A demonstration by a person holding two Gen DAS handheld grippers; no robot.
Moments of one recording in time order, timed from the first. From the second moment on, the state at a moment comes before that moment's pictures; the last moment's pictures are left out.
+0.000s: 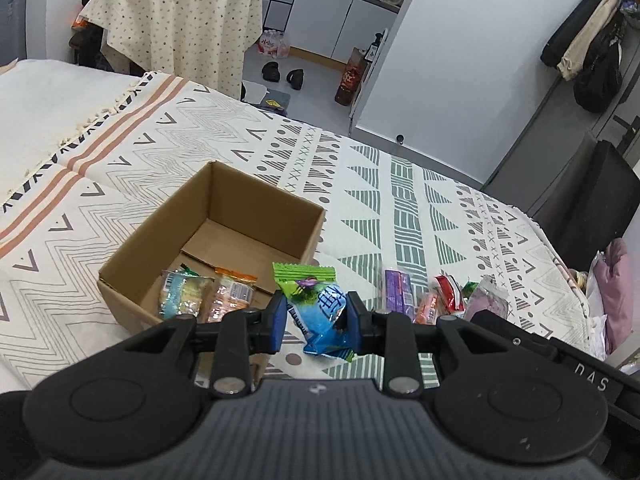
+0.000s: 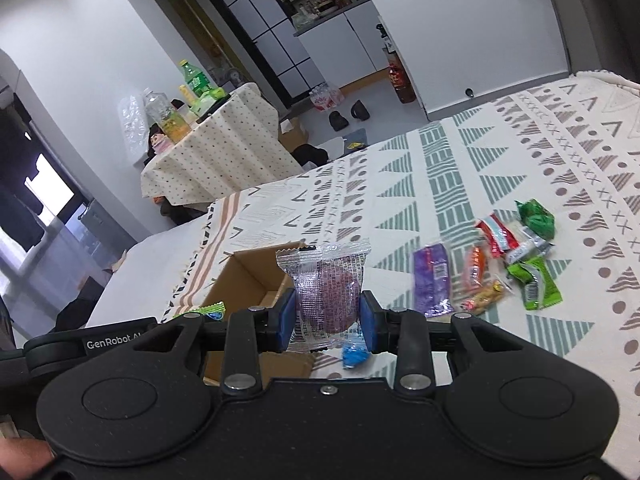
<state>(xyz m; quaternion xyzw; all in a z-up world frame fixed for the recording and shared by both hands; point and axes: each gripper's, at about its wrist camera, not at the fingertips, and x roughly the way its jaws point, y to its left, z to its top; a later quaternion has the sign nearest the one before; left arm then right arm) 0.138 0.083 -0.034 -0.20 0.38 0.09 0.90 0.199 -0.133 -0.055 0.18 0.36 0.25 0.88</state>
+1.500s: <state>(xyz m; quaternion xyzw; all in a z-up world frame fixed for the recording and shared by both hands) 0.181 0.219 -0.085 -0.28 0.37 0.11 0.88 0.253 0.011 -0.081 0.16 0.39 0.28 0.86</state>
